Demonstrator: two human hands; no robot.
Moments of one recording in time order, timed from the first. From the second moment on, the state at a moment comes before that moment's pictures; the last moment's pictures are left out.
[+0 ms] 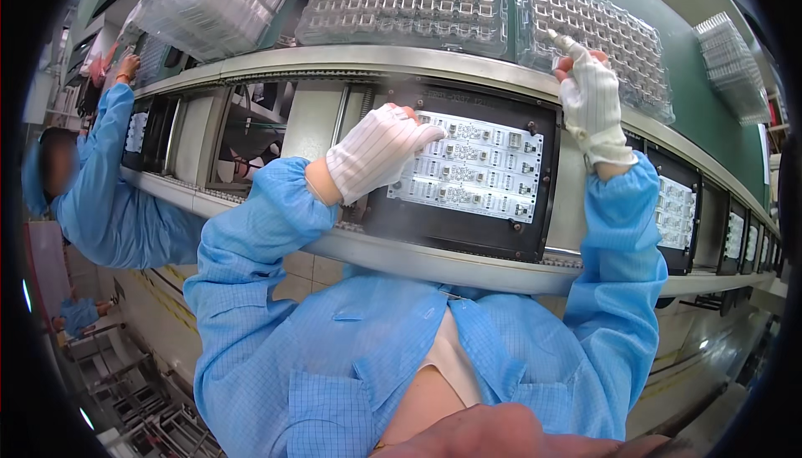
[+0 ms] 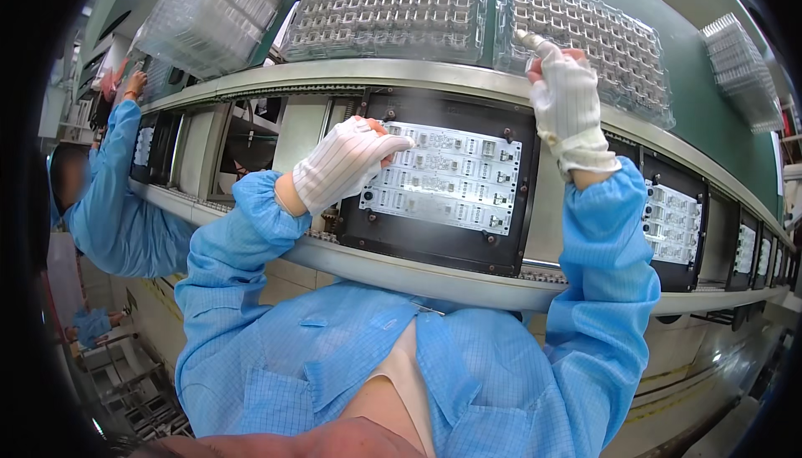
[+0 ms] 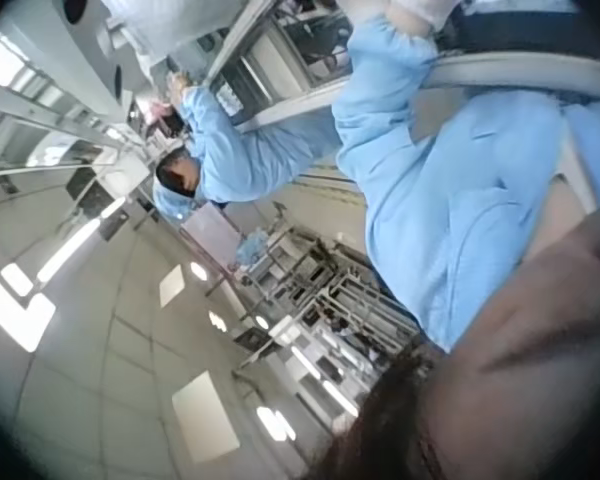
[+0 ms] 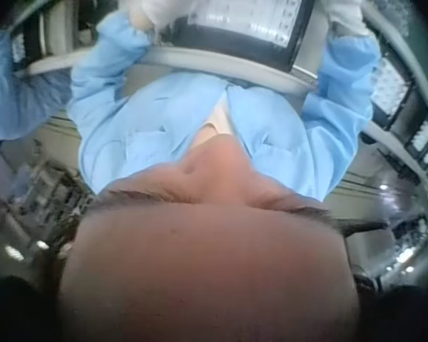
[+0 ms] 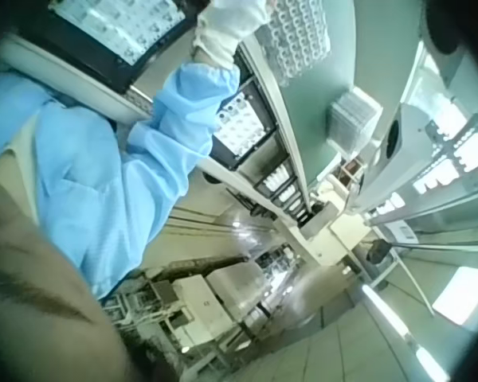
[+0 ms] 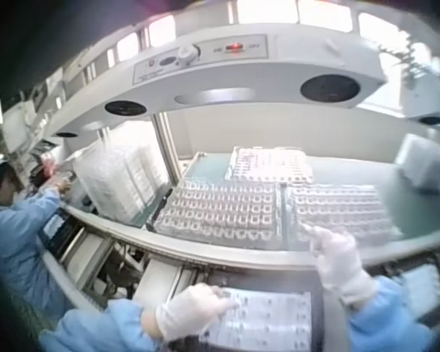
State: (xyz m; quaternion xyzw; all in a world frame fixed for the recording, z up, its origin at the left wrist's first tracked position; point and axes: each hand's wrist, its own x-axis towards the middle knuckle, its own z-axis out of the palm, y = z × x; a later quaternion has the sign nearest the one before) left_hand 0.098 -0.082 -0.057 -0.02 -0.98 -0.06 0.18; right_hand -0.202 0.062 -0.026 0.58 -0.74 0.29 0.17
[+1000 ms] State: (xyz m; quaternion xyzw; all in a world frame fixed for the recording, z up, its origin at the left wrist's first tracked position) left_hand 0.096 -0.090 -0.061 -0.03 -0.97 -0.16 0.19; right_hand -0.129 0.114 -0.041 0.64 -0.69 0.34 0.01
